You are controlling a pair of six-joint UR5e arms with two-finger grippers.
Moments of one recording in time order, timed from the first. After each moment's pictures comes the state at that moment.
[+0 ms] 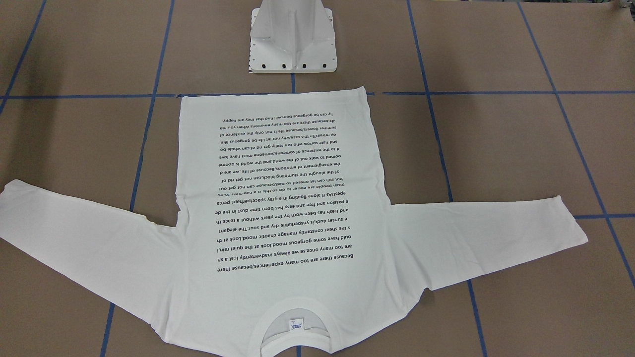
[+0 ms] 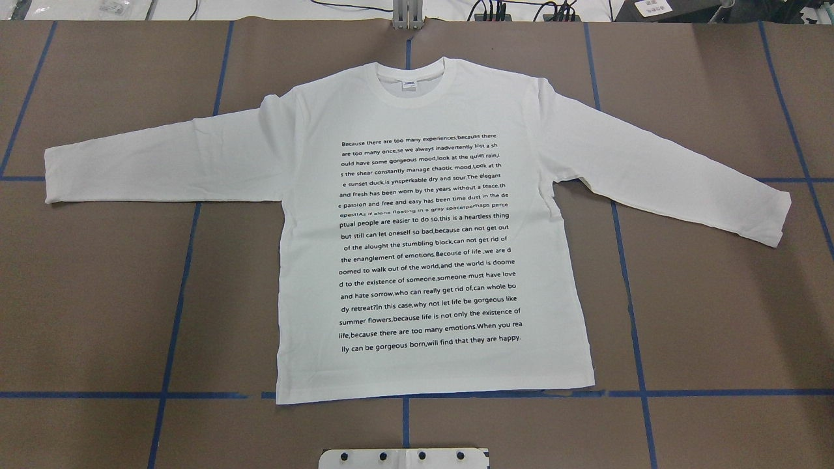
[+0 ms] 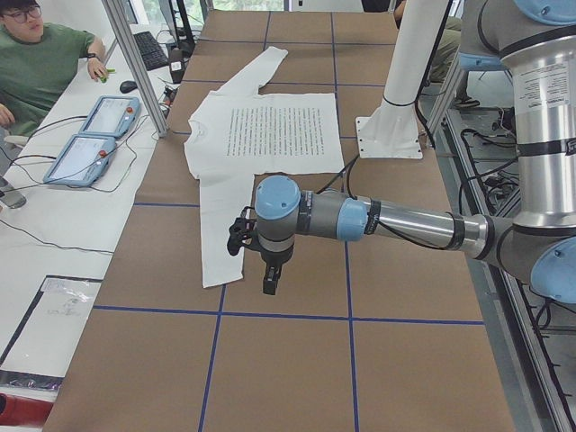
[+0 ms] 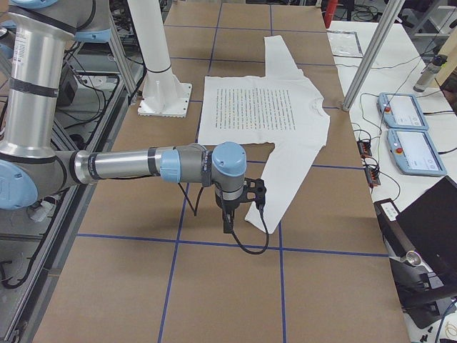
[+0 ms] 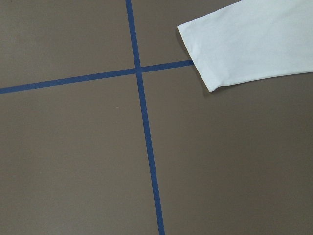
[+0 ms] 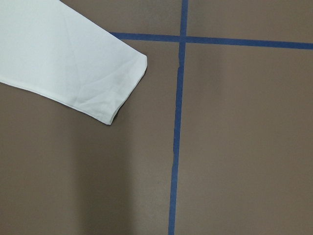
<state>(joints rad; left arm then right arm) -1.54 -1.39 -1.92 -1.53 -2.36 0.04 1.55 -1.80 1.93 -1.68 2.34 -0.02</state>
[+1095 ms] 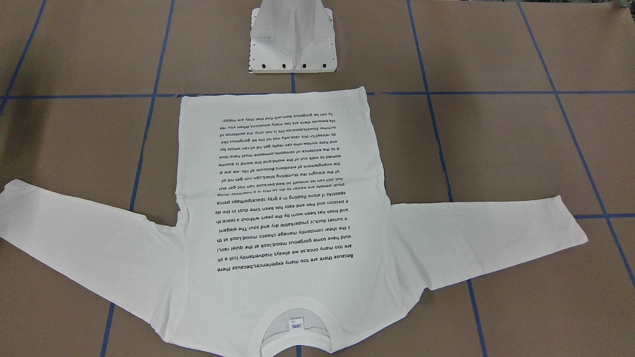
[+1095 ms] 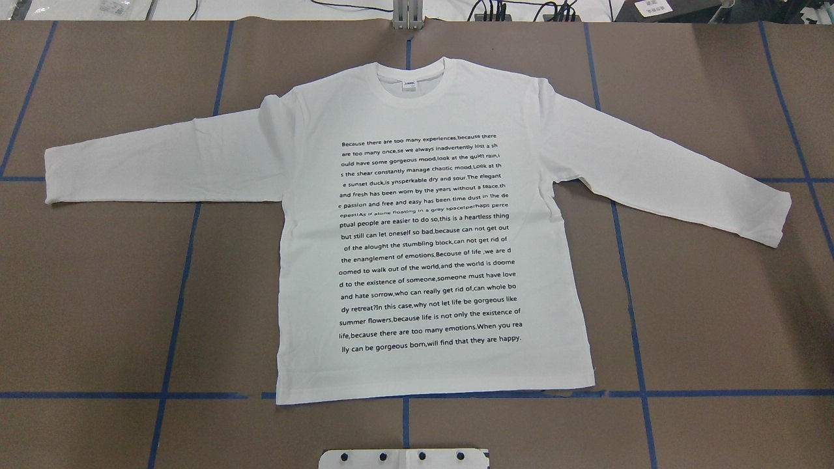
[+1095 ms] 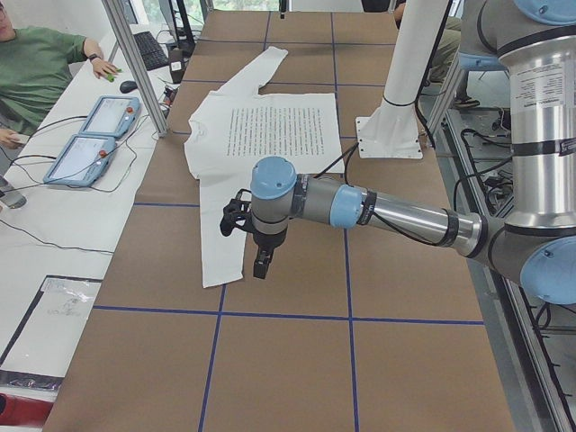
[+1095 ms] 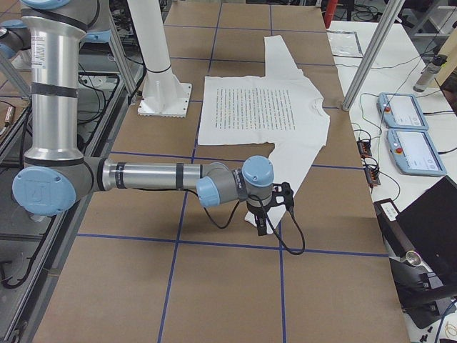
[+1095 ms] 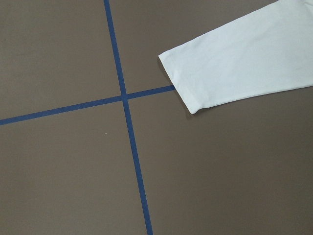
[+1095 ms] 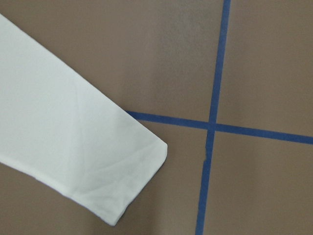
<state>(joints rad) -1.54 -1.42 -1.95 -1.53 -2.36 0.04 1.41 -1.63 1.57 -1.16 2.34 0.23</state>
